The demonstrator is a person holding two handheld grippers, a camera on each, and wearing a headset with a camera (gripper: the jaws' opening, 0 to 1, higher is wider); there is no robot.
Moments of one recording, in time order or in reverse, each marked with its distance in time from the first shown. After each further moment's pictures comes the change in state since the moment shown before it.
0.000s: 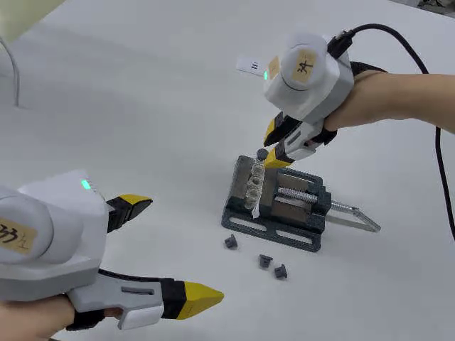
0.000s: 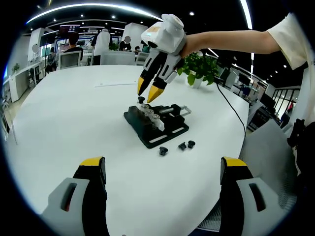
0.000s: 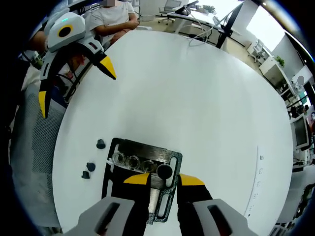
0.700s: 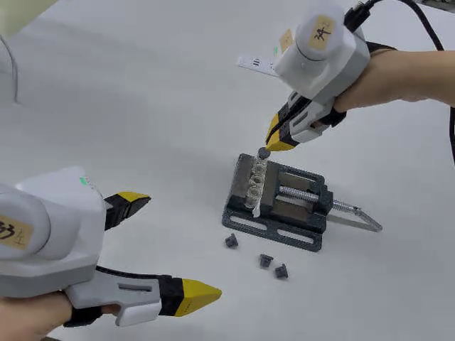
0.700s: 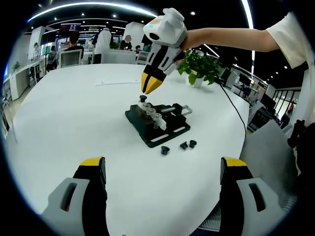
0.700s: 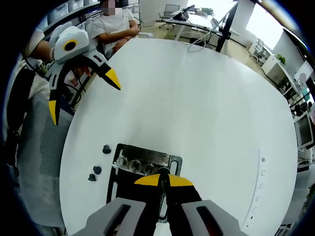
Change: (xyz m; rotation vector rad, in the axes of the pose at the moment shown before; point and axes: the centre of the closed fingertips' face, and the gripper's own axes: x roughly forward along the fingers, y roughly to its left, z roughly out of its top) left arm 0.001 0.001 -0.003 -0.011 0.006 0.001; right arm -0.006 0.002 0.009 0.018 -0.041 0.060
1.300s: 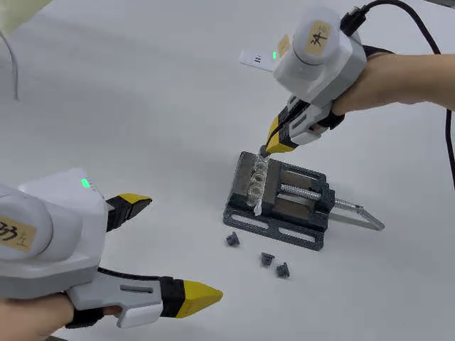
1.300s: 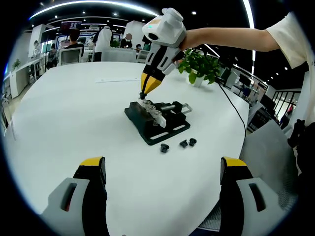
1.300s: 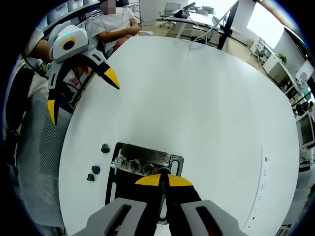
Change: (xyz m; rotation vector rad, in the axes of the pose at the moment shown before) left arm 0.002 0.002 -0.007 -0.014 0.009 -0.004; right arm 0.006 0.000 -0.003 0.002 0.006 0.011
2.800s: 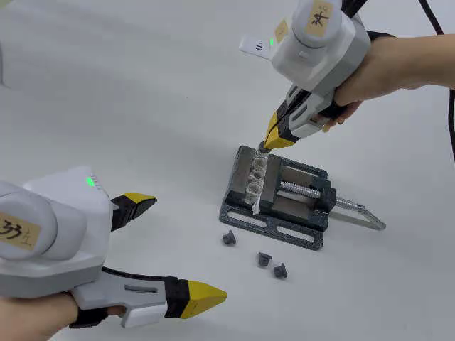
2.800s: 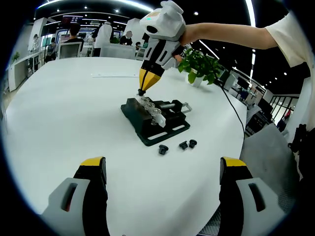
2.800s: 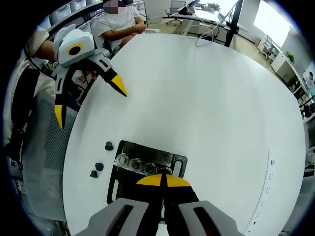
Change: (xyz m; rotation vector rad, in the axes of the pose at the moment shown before) left arm 0.017 -0.002 -0.001 -0.043 0.009 -0.035; right arm 0.000 0.008 0.004 -0.036 0.033 0.071
